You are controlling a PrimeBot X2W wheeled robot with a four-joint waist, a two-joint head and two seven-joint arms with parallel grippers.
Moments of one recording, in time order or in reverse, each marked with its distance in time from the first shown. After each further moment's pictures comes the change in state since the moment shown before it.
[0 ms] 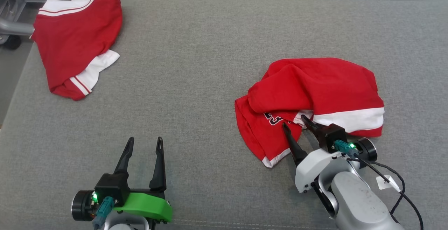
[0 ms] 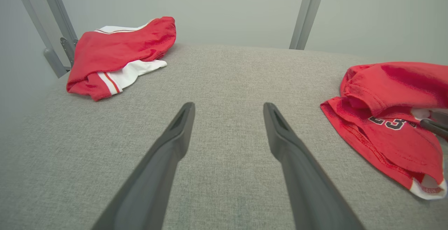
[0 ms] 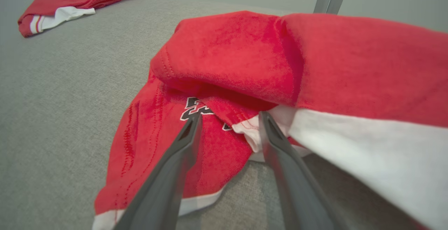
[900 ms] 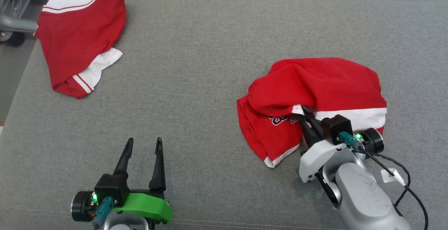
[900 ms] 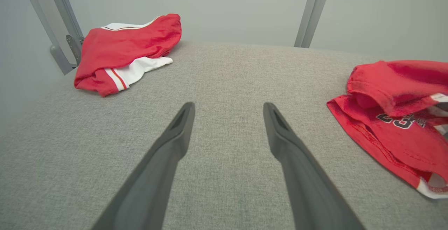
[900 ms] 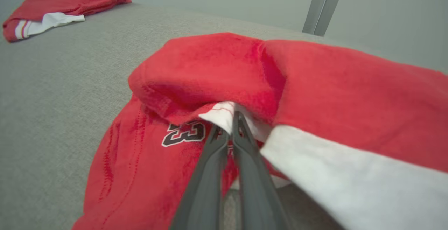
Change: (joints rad) left arm 0.001 0.000 0.006 -0.001 -0.001 0.004 0.000; right arm -0.033 0.000 -0.084 0.016 -0.087 0.000 0.000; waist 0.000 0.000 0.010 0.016
